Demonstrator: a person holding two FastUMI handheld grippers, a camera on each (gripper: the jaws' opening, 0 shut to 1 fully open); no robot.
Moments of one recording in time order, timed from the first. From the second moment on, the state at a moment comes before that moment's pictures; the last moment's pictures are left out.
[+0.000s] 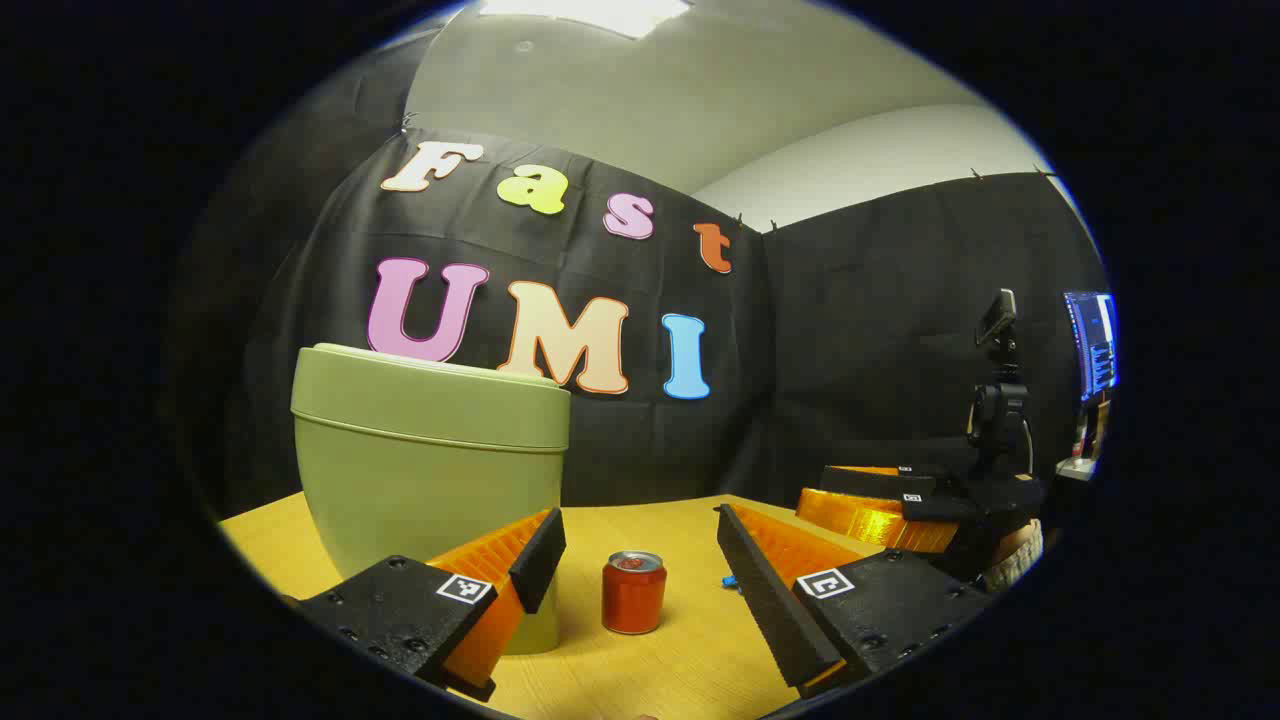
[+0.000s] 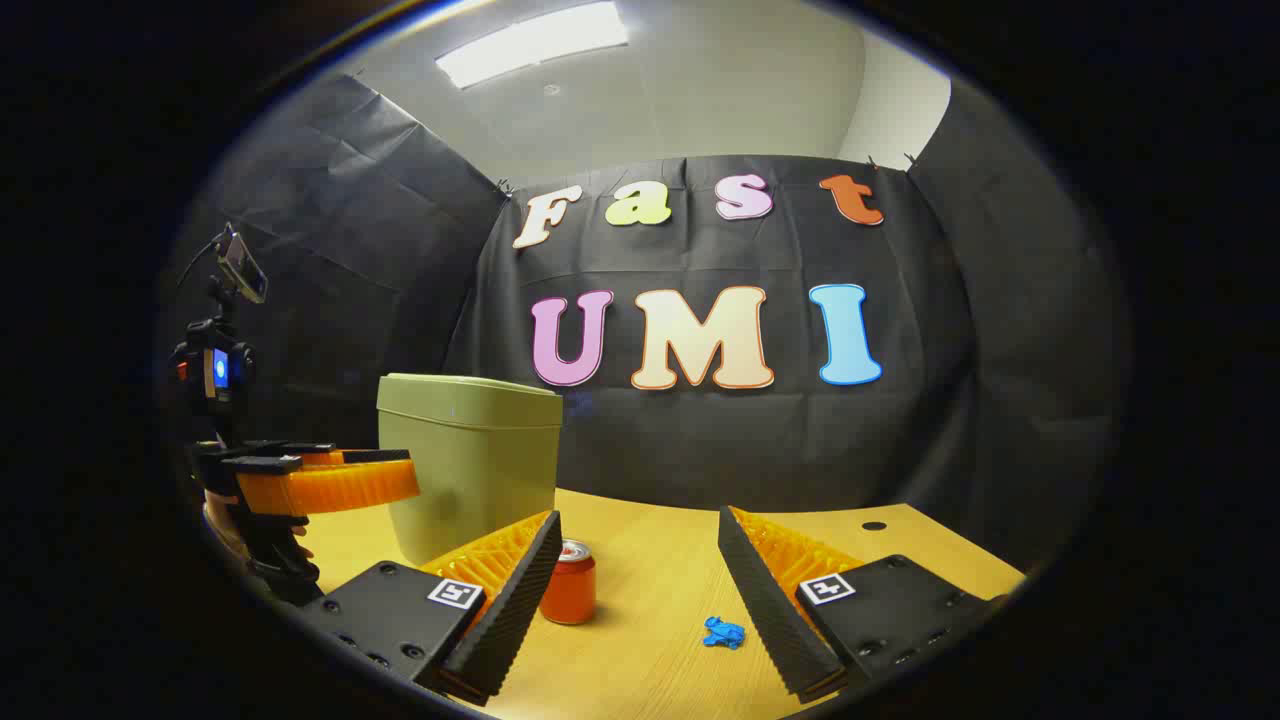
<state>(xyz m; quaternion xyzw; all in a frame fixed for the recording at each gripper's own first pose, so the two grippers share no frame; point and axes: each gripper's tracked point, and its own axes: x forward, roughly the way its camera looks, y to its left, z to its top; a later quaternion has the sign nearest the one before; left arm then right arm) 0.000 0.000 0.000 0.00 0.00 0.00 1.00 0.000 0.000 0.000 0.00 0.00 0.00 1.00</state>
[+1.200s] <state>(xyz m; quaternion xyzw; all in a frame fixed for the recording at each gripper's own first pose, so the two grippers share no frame) -0.002 0.002 -0.001 0.00 0.00 0.01 1.00 0.000 0.003 -0.004 -0.01 0.00 0.00 1.00</state>
